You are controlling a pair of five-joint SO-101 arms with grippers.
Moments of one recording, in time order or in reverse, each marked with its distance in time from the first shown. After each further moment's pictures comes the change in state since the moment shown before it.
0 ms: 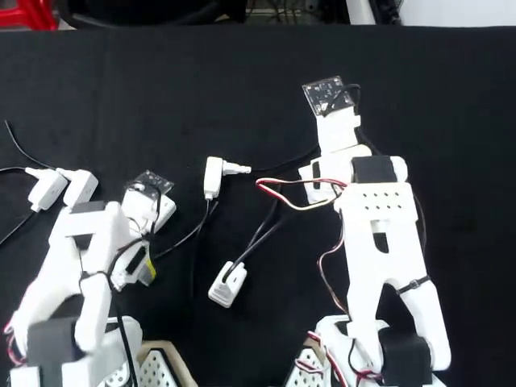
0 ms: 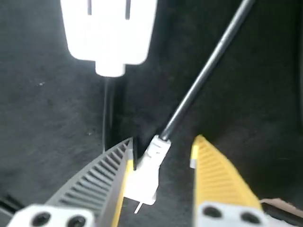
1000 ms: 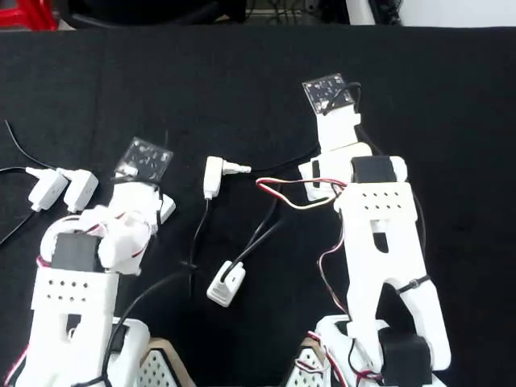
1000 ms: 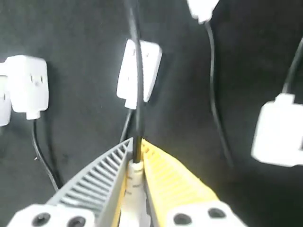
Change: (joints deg) left arm 14.1 -39.2 -9.8 20.3 20.3; right arm 0.0 0.0 0.0 -1.8 0.0
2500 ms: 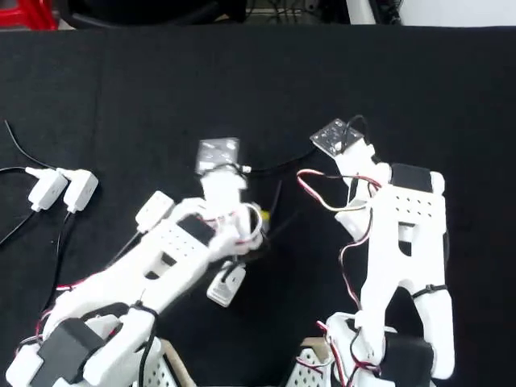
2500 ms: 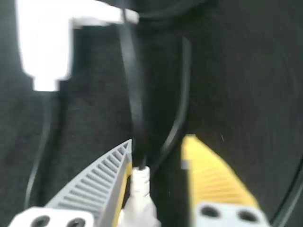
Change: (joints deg) left arm 27.3 35.9 4.7 -48.3 53.7; right arm 13.5 0.1 5.3 12.1 32.4
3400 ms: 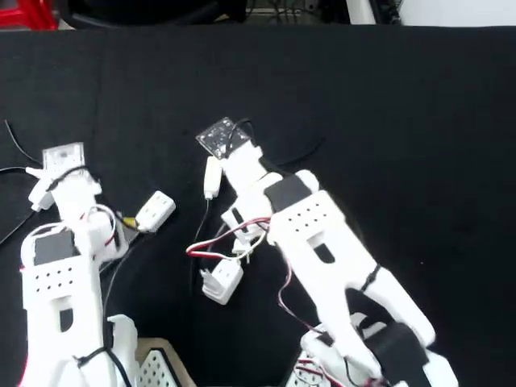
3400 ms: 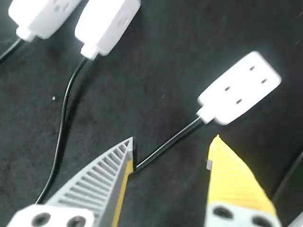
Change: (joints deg) left arm -50.5 -32.8 10.7 31.2 -41.2; right arm -40.9 3.6 -0.8 -10.9 -38.8
